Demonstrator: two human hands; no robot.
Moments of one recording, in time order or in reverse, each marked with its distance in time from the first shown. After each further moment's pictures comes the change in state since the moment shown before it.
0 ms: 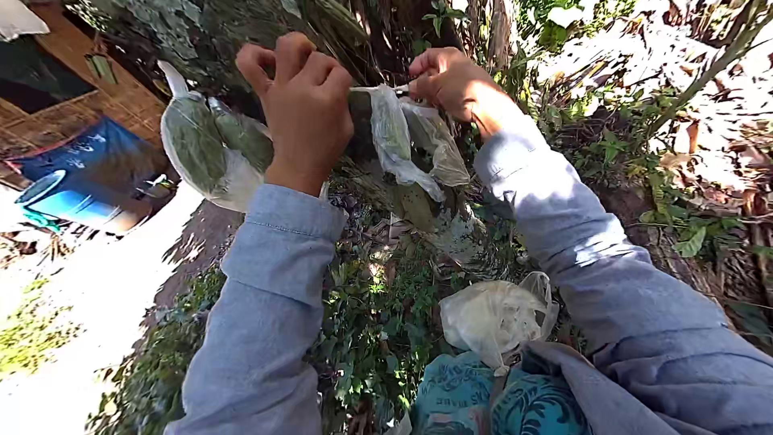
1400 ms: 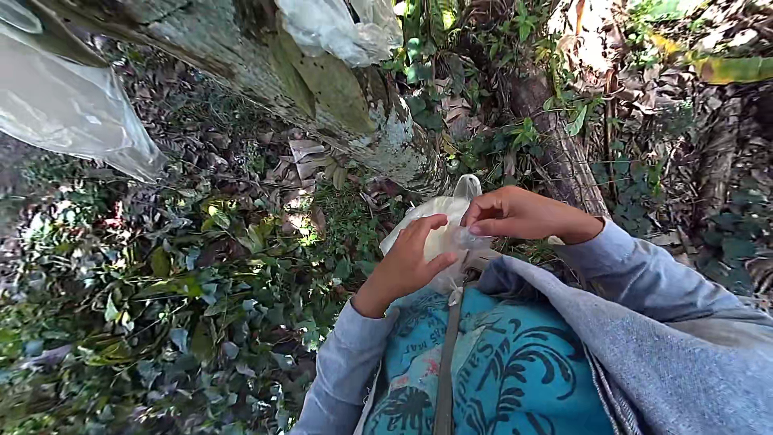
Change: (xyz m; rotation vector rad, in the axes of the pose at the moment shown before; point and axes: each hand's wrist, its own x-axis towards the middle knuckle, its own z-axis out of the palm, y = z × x) left_hand -0.248 0.209 0.025 -1.528 -0.826 -0.217; right_hand -0.323 0.111 0.027 -0.136 -0.359 0.295
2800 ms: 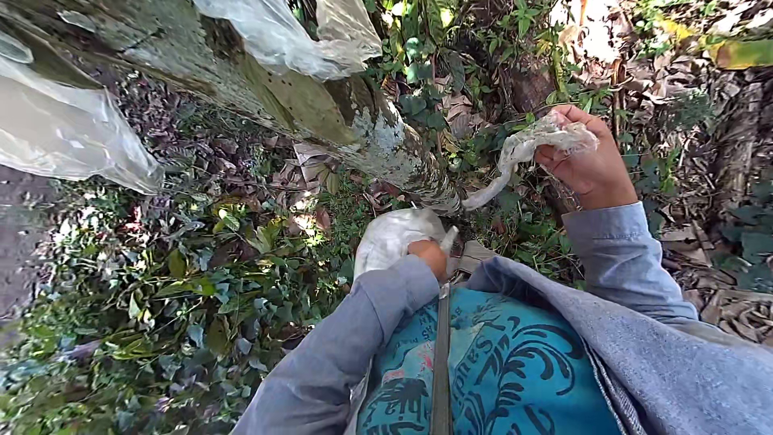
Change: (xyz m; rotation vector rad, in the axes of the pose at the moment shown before) left_hand 0.066 0.030 0.050 0.722 -0.946 -0.760; right_hand -0.029 0.042 -0.073 0.584 0.800 0.002
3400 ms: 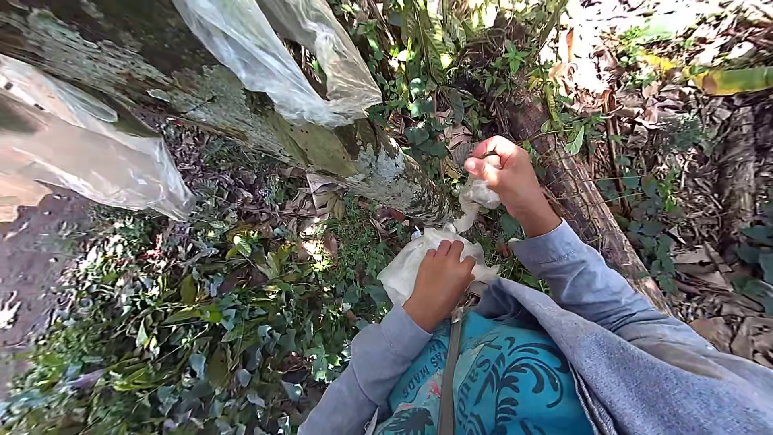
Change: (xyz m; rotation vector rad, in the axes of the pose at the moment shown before) left_hand -0.021 0.004 0.024 -0.114 1.089 0.493; right_hand 0.012 0.001 0.079 -0.320 0.026 -0.171
